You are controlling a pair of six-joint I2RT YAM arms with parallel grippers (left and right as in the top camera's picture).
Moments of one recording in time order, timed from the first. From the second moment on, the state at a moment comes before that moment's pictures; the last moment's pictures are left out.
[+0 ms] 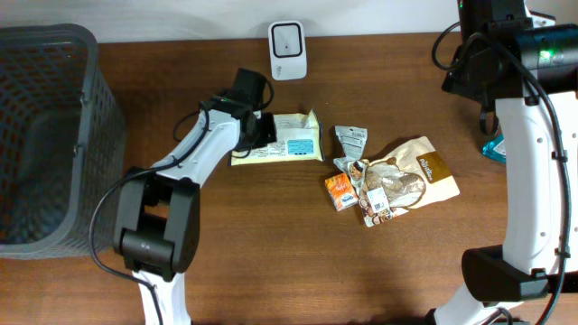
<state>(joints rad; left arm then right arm) -0.34 2.08 1.57 -0.68 0.11 -0.45 0.11 1.82 2.37 -1.69 0.57 0.55</state>
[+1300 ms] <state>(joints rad) -0.30 1.85 1.77 -1.04 -0.02 -0.42 0.11 1.82 2.37 -1.69 0.57 0.55</state>
